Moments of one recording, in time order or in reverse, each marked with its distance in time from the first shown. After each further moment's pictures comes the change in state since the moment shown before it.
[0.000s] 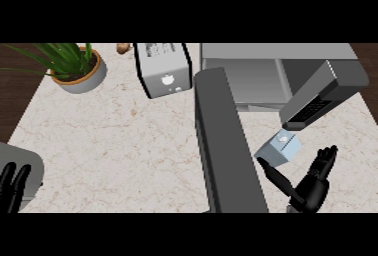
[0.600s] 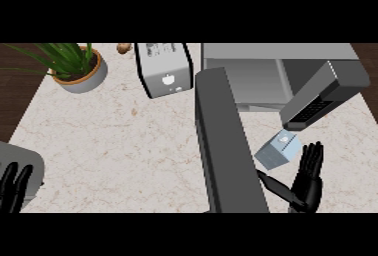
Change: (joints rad) left arm 0.001 0.002 -0.002 0.003 0.010 -0.006 0.009; right arm -0.066 -0.046 -0.011 0.215 -0.029 0.360 -0.094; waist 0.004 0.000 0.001
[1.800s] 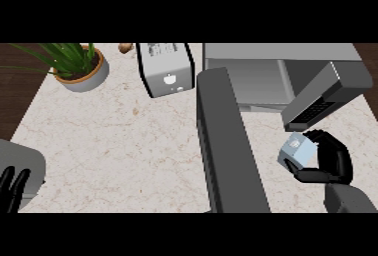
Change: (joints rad) left arm 0.018 0.006 0.036 0.012 0.068 -0.053 0.004; right arm -0.193 -0.277 0.048 0.126 0.097 0.440 0.025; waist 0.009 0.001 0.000
